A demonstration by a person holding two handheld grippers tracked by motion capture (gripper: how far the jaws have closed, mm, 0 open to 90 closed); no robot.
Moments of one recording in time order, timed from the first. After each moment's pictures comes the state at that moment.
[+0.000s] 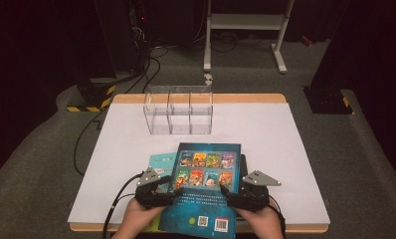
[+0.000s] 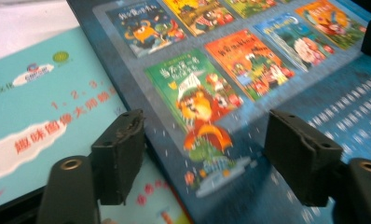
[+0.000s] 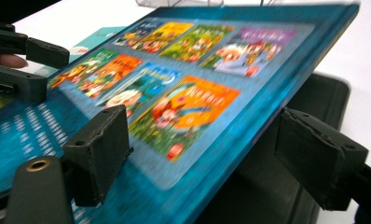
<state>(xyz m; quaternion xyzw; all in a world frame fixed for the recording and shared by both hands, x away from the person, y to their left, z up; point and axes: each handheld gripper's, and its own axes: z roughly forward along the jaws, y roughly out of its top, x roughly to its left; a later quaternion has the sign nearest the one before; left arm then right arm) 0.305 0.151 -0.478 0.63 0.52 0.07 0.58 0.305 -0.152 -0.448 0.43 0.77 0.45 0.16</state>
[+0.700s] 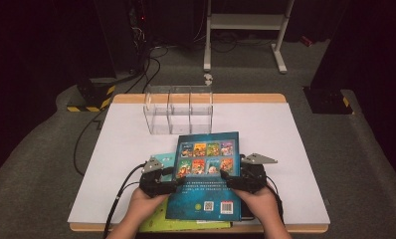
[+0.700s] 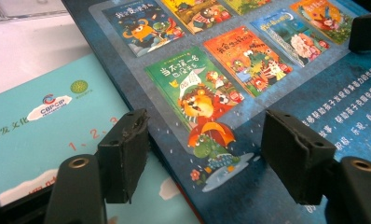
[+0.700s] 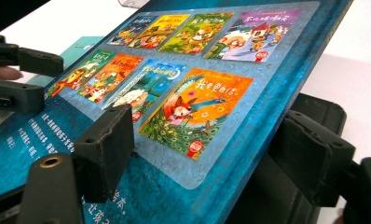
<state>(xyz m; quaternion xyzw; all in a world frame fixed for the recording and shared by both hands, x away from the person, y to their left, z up) 0.340 0.144 -0.475 0.62 0.54 0.07 0.57 0.356 -0.151 -0.442 0.45 0.77 0.43 0.13</state>
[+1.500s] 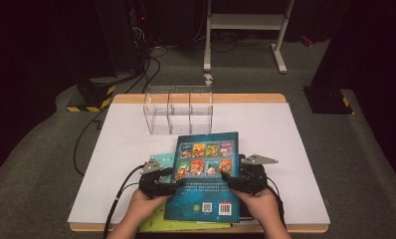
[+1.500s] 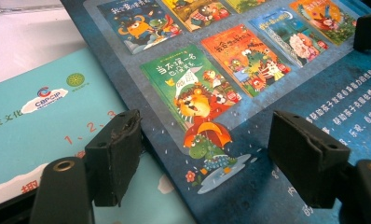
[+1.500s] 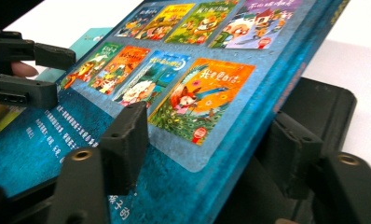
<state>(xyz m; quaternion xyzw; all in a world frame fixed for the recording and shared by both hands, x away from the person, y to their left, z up) 0.338 0.145 -0.479 0.61 0.53 0.07 0.58 0.349 -0.151 -0.435 0.45 0.78 0.42 0.11</state>
